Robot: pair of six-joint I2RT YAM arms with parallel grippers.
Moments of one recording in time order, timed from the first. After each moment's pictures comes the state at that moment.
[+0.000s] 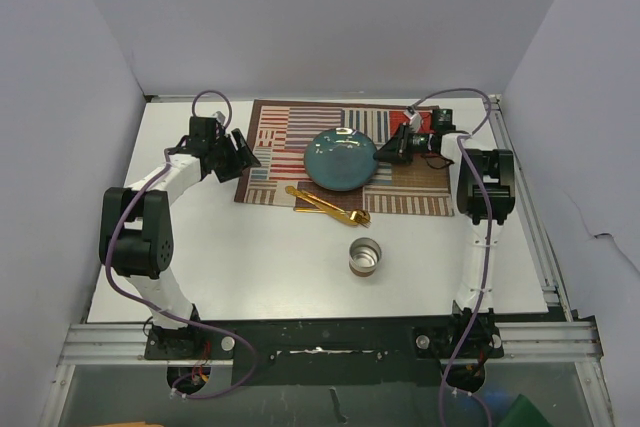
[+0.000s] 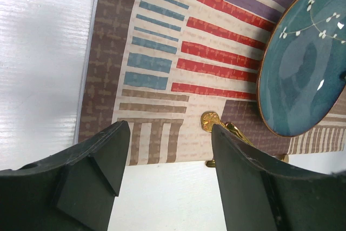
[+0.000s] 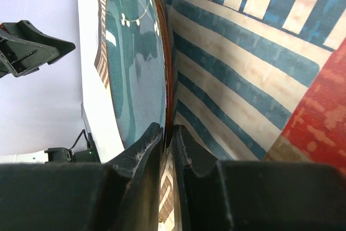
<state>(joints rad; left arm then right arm) -0.11 1.78 1.19 -0.25 0.26 -0.58 -0.01 2.37 1.69 -0.26 -1.05 0.38</state>
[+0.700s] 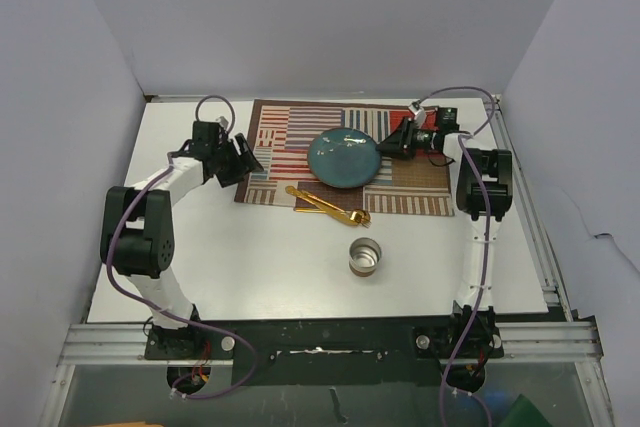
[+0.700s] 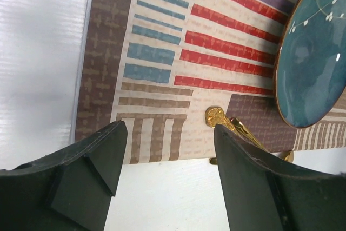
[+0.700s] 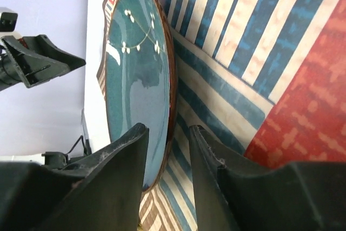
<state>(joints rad) -0.12 1.78 1.16 -0.23 0.26 -0.58 -0.04 2.48 1.83 -0.21 -1.10 0.40</state>
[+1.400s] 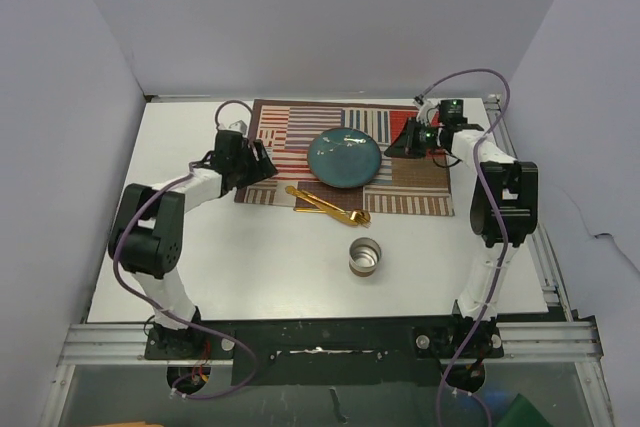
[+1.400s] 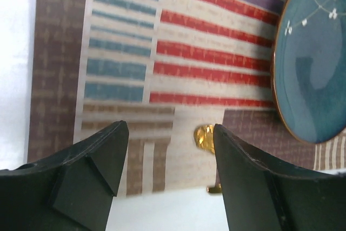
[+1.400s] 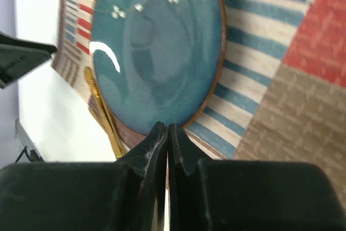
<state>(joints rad) -0.25 1.75 1.02 -0.01 0.12 -0.59 0.00 2.04 1.52 -0.36 -0.78 0.23</state>
